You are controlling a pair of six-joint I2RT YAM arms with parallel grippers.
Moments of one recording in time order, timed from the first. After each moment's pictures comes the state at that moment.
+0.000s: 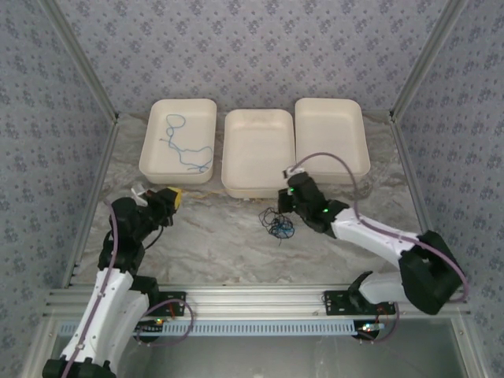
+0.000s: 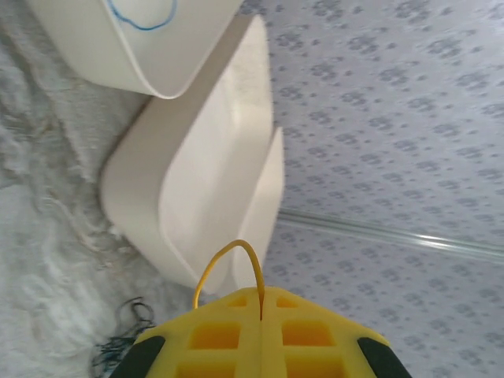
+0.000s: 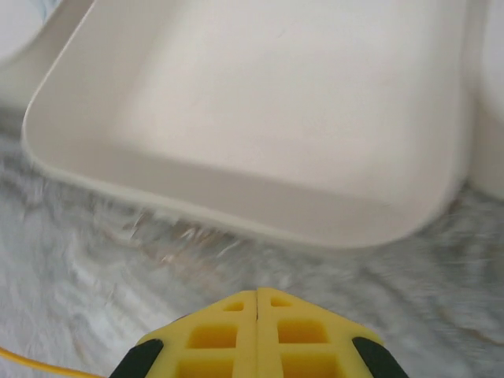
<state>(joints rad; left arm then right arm) -0.12 0.54 0.40 -0.09 0.38 -1.54 0.66 1.27 0.71 -0.08 0.15 0.41</state>
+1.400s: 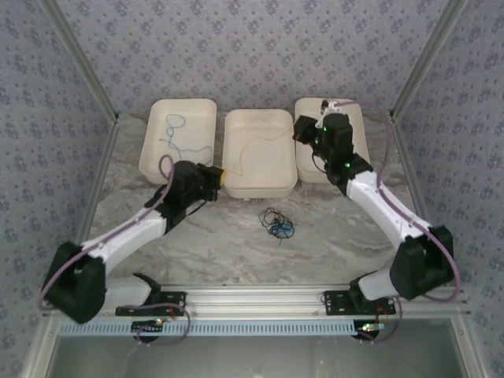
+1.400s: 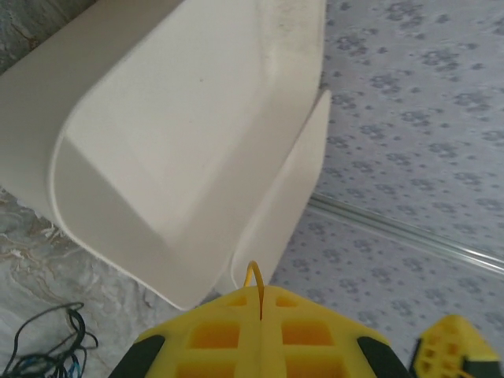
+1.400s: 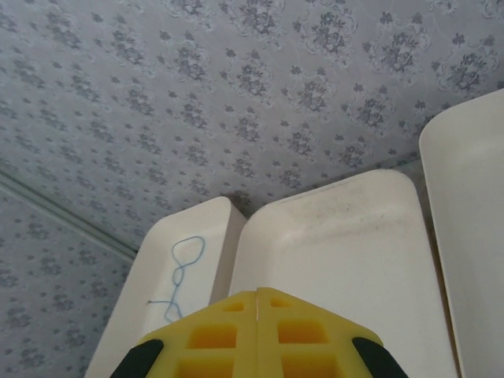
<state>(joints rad) -0.56 1.29 0.74 0.14 0.06 -1.71 0.37 1.44 1.19 0.03 0.00 0.63</state>
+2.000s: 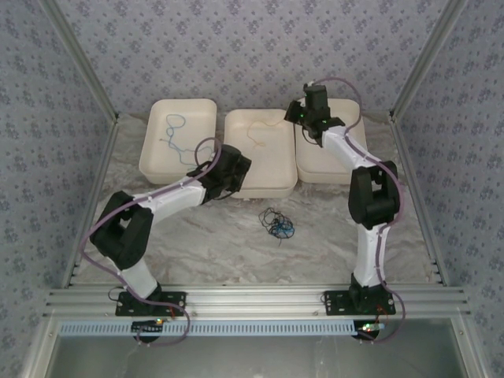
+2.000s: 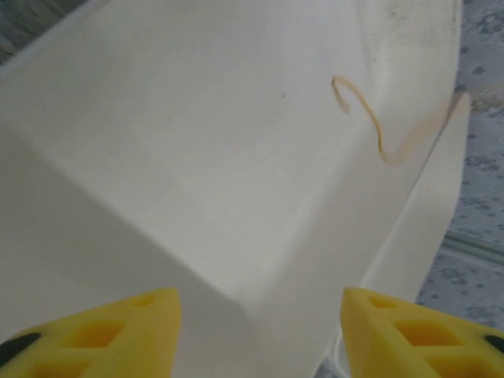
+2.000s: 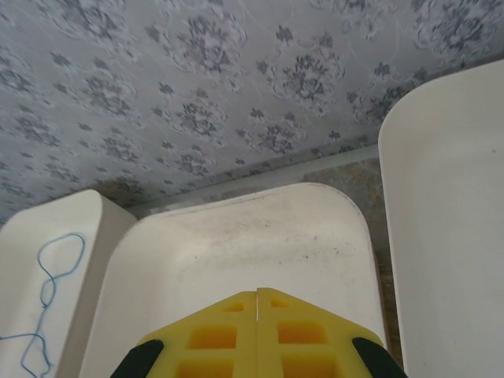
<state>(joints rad) -0.66 1.70 1.12 -0.13 -0.11 -1.59 0.27 2.08 1.77 -0.18 -0.08 0.51</state>
